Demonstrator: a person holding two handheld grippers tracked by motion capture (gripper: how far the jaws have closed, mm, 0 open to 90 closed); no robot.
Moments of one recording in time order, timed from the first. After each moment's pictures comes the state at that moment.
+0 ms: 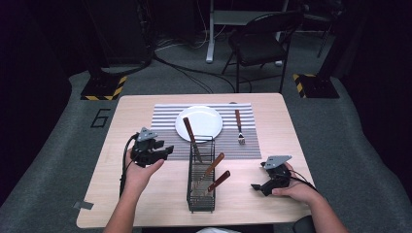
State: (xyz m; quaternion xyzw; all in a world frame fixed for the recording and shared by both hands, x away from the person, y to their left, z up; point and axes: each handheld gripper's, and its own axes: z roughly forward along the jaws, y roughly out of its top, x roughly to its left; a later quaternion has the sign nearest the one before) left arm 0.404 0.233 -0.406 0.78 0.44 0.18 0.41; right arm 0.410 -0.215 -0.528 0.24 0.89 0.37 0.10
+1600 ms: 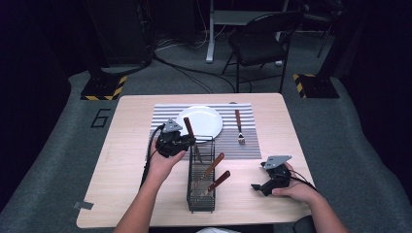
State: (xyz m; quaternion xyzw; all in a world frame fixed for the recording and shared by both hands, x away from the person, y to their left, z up) left arm 0.437 0.174 -0.408 0.79 0.38 0.15 0.45; right arm 0.409 -0.215 -0.528 0.24 0.89 0.37 0.10
